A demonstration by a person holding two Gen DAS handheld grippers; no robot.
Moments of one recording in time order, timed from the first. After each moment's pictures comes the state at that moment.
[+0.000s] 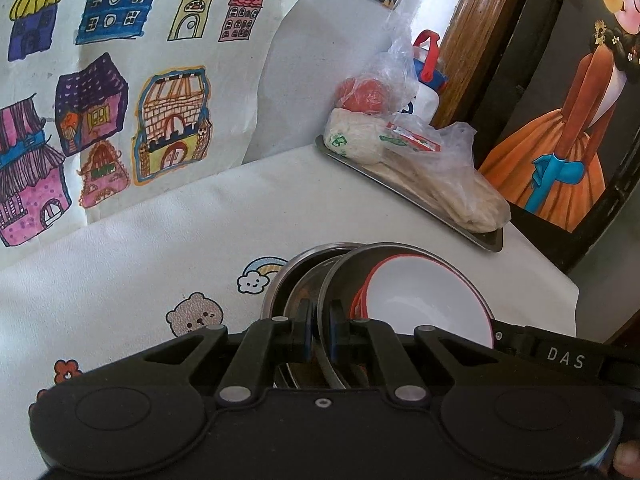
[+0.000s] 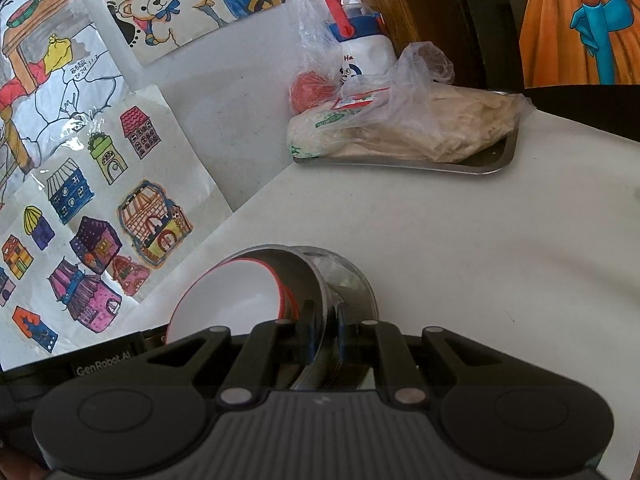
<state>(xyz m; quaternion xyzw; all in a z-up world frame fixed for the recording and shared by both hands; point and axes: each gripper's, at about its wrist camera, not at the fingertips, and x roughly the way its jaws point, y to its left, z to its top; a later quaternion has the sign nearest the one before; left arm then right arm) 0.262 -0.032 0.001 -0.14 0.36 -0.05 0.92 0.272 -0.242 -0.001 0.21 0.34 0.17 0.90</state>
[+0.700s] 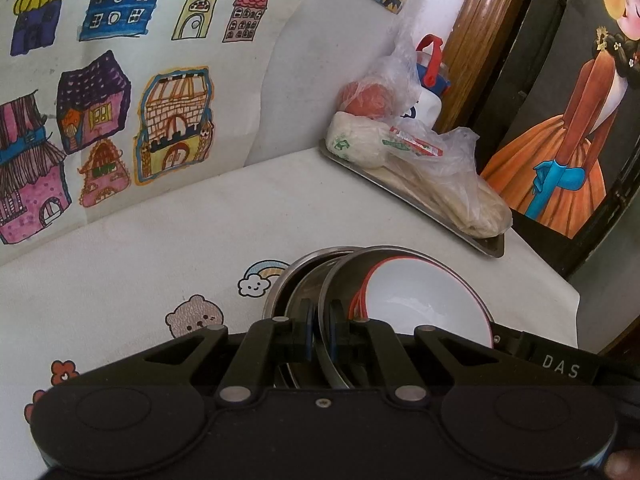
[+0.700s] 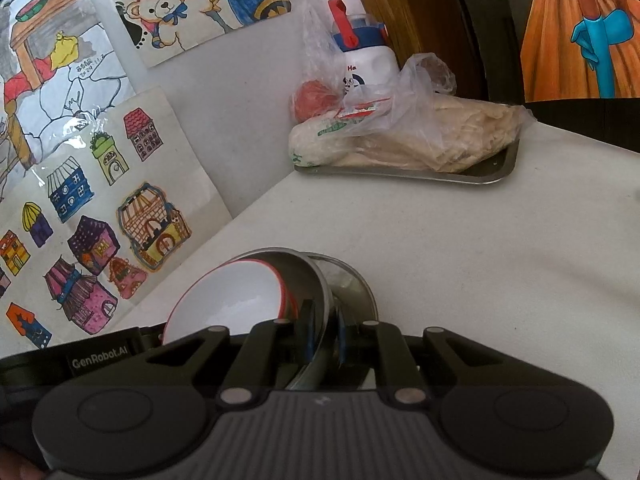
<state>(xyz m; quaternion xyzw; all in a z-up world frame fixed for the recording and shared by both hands) 0.263 -0.031 -0.001 -0.15 0.35 -0.04 0.92 0.268 -0.239 -0.005 0.20 0.32 0.16 0.91</state>
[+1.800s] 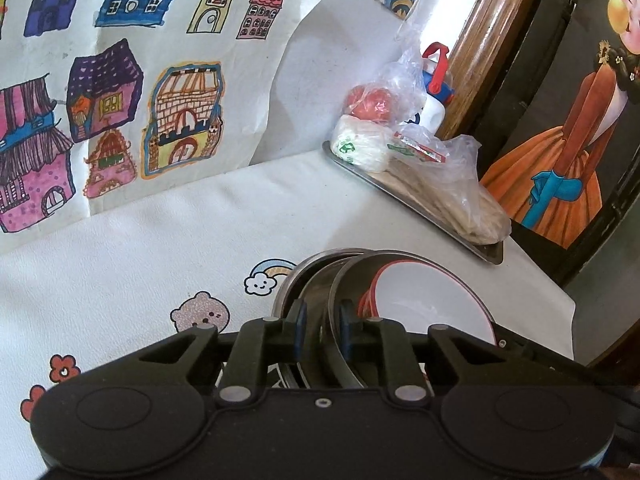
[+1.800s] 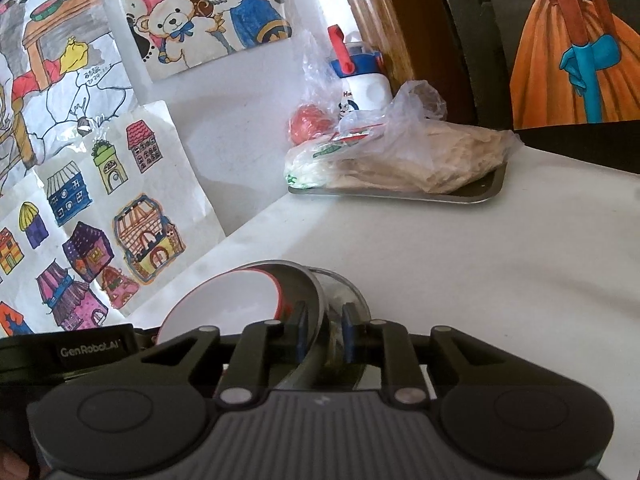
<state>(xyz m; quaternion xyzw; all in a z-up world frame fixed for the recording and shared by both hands) 0.259 -0.022 -0.003 -0.17 0.34 -0.04 0.92 0.255 -0.238 -0.009 0.19 0.28 0.14 0.93</state>
